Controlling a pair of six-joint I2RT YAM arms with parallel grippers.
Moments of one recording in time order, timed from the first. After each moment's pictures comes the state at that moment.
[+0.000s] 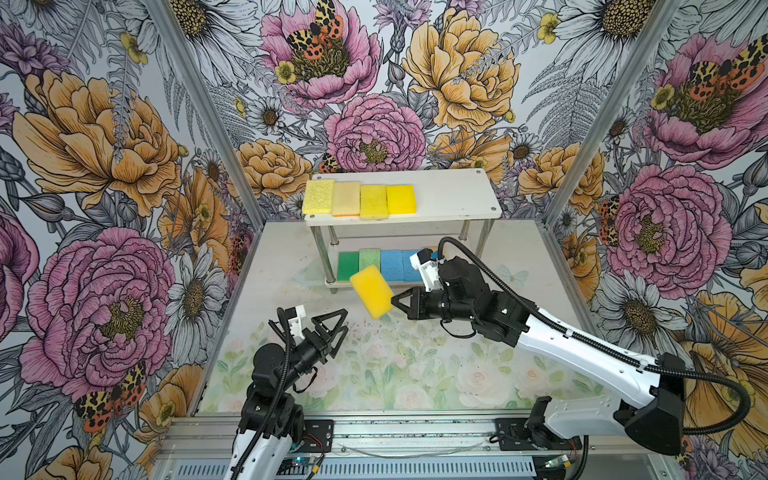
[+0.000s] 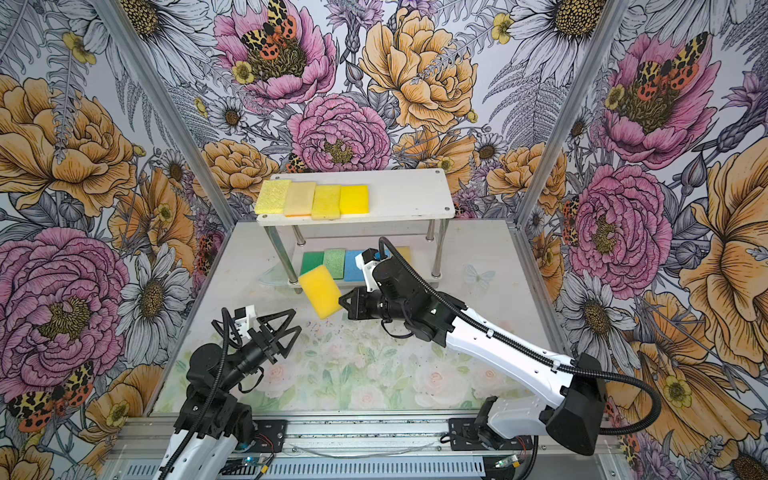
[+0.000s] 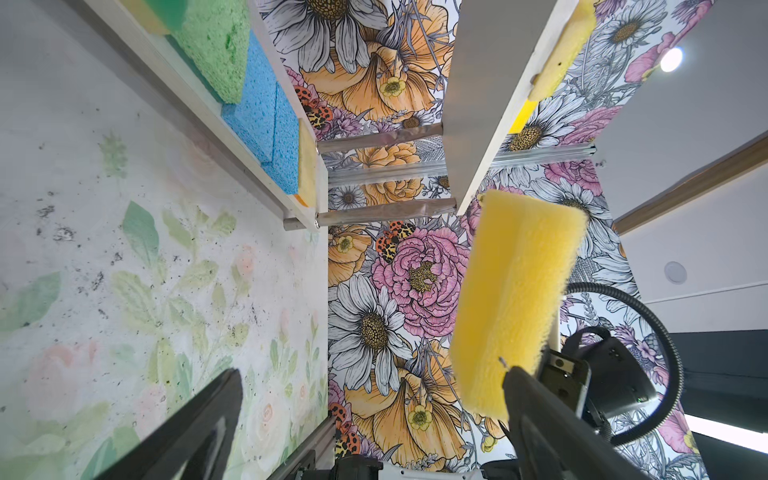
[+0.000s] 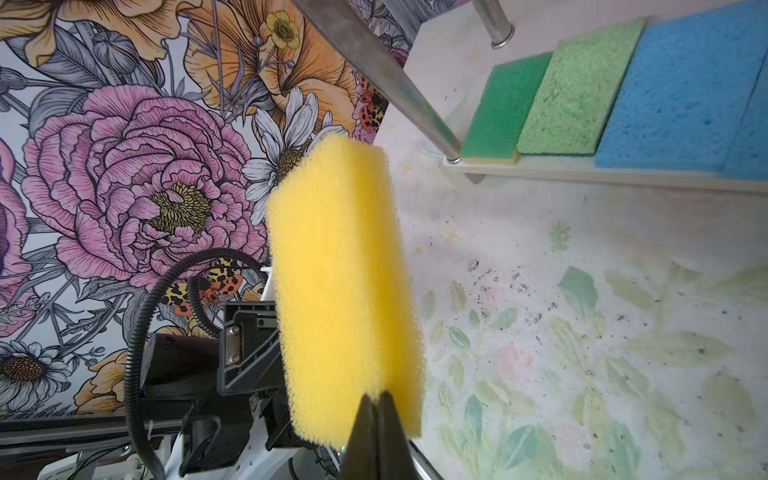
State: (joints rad) left arm -0.16 0.19 0.16 0.01 0.58 -1.44; right arm 0.90 1.29 1.21 -0.39 -0.22 0.78
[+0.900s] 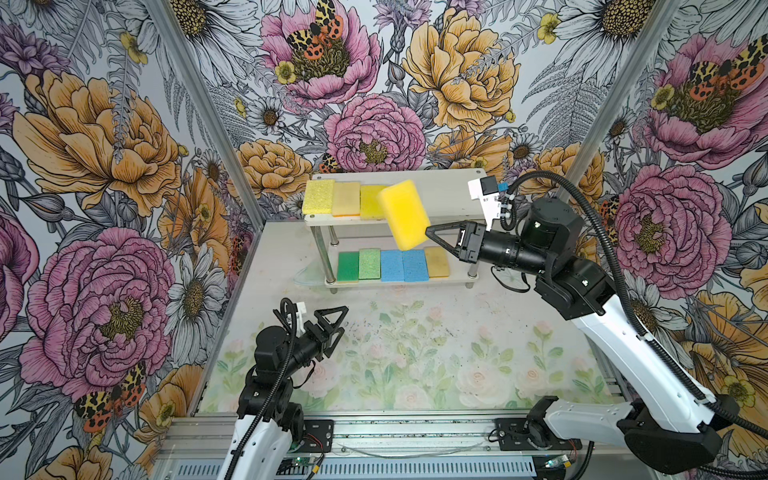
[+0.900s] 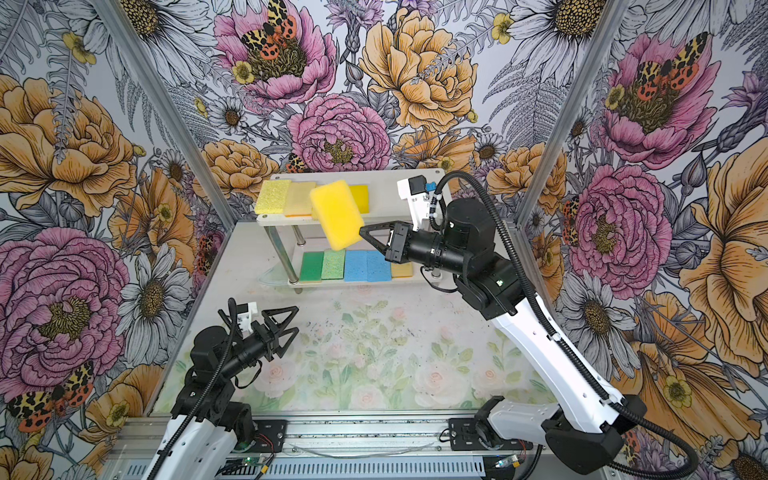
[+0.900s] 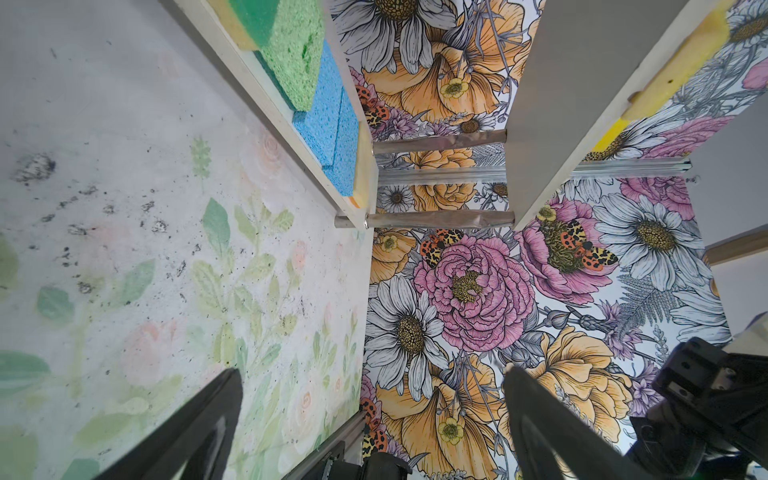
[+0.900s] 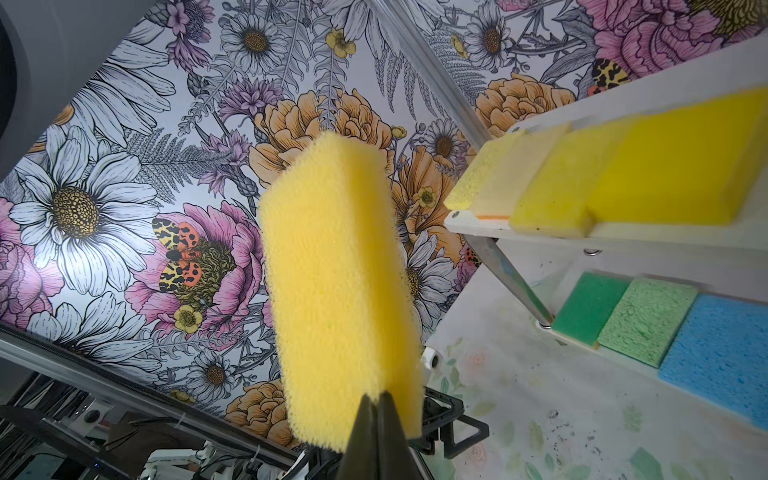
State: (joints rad) left arm -0.11 0.41 0.30 -0.15 0.61 -1.29; right arm 0.60 1.24 1.61 -0.43 -0.56 0.74
